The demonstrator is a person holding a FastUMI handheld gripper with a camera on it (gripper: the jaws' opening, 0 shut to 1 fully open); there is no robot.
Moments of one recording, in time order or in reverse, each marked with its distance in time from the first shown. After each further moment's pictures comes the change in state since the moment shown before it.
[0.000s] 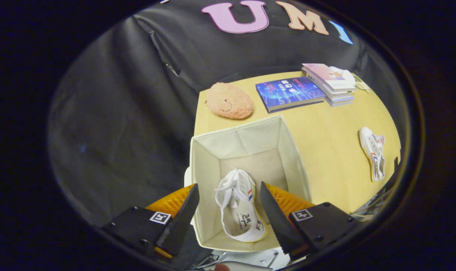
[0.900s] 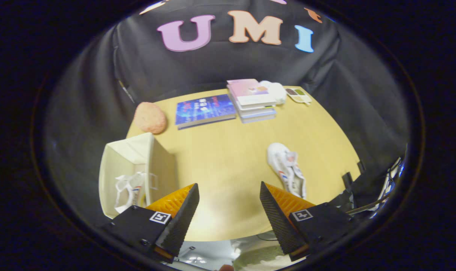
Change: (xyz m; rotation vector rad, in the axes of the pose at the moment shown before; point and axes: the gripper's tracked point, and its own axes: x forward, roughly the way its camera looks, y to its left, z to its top) arm -0.085 -0.303 0.028 -0.047 -0.104 -0.367
